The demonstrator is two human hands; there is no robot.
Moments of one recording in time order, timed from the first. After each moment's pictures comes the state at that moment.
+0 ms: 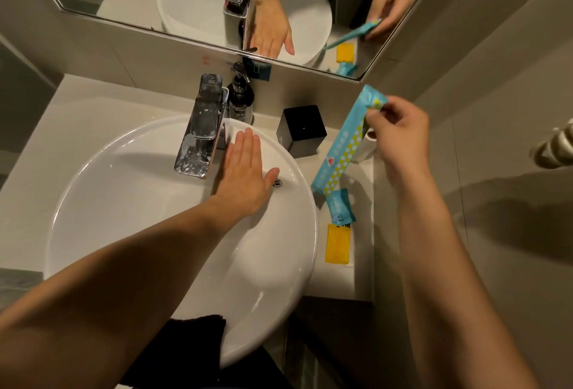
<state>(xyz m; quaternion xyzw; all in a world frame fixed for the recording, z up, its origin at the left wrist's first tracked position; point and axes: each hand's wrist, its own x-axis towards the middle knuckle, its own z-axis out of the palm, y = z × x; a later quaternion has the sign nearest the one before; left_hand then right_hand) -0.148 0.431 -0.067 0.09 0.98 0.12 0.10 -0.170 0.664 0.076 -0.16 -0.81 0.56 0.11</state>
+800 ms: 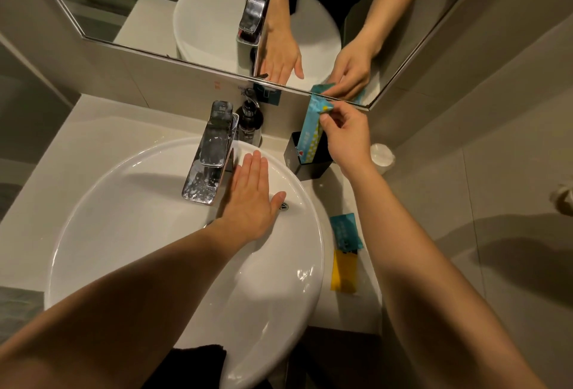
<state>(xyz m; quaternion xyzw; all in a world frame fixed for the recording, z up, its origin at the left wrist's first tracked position) -0.150 0.431 -0.067 0.09 0.98 0.12 0.10 -0.242 0.611 0.025 -0.07 -0.84 0.54 0.05</state>
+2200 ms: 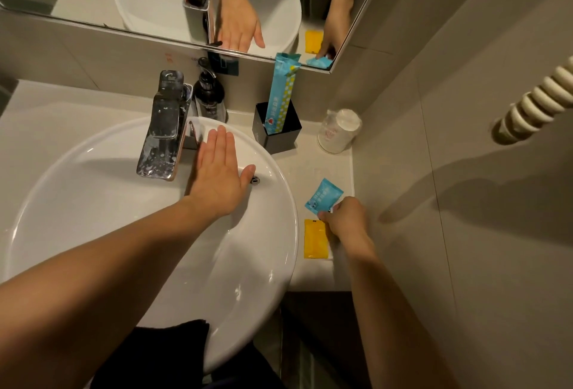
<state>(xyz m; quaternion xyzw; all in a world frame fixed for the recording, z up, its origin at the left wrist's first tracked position) -0.148 0.432 -0.064 0.09 0.99 0.10 0.09 -0.073 0.683 -0.053 -0.37 -0.86 0.28 -0.21</state>
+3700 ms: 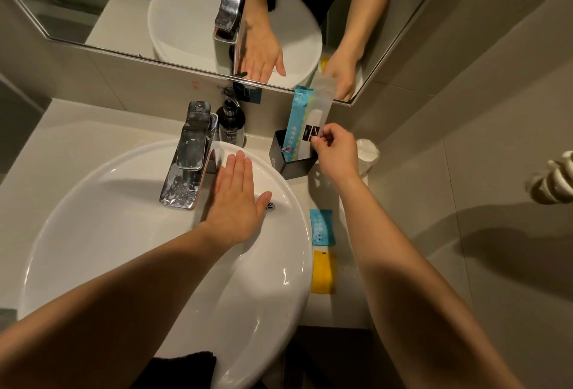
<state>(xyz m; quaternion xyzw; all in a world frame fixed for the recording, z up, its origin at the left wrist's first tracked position) -0.149 0.432 -0.065 0.09 0.99 0.10 0.10 -0.226 0.636 -0.010 -0.15 -0.88 0.45 0.04</state>
